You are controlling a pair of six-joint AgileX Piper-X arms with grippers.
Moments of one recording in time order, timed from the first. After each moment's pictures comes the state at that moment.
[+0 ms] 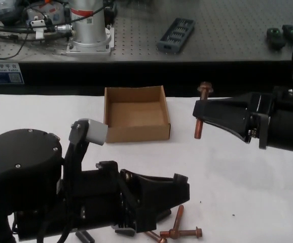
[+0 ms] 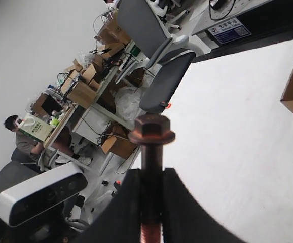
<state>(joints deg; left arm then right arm) -41.7 67.6 -25.1 -25.7 32.6 -33.0 31.2 64.2 -31.9 -16.2 -37.2 44.6</state>
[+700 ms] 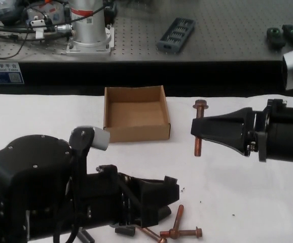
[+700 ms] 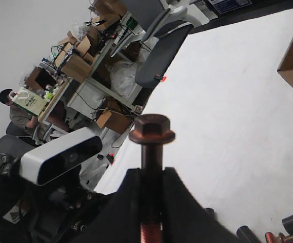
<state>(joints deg) -40.4 72.1 -25.1 -25.6 28.5 -30.8 31.2 66.5 -31.8 -10.7 -40.6 38.8</state>
